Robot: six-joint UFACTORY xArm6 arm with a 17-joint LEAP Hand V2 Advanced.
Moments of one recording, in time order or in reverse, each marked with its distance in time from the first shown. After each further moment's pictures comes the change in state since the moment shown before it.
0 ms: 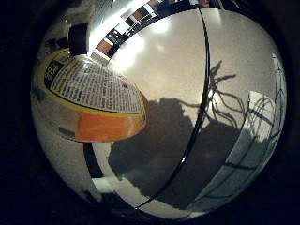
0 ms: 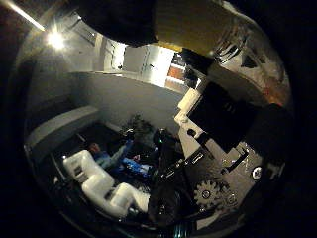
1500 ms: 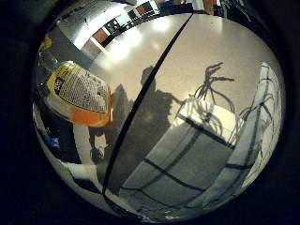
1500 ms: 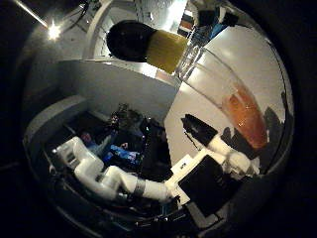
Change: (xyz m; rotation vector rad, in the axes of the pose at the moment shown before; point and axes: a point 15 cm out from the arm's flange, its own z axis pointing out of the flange) arm 0.031 0.000 -0.064 -0.072 0.151 -0.086
